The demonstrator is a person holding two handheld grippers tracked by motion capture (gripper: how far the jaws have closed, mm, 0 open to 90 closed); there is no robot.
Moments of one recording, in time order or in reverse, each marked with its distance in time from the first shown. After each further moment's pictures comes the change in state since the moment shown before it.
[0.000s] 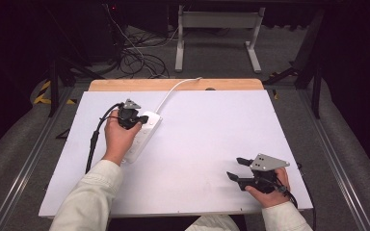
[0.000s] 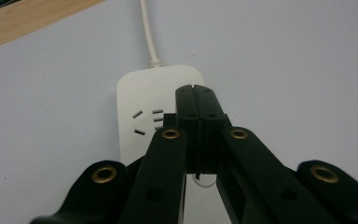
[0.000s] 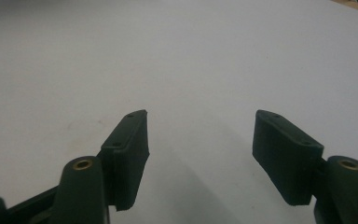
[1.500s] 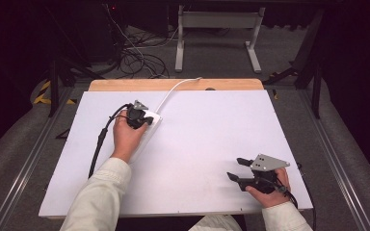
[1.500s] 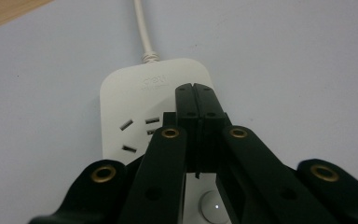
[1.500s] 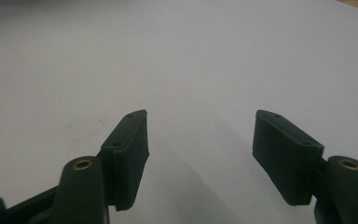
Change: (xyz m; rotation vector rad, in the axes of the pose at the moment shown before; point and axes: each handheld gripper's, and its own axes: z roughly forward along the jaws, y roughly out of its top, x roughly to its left) left arm -0.003 0.001 0.030 0.045 0.027 0.041; right arm 0.000 -0.001 0.000 0.001 0.002 0.004
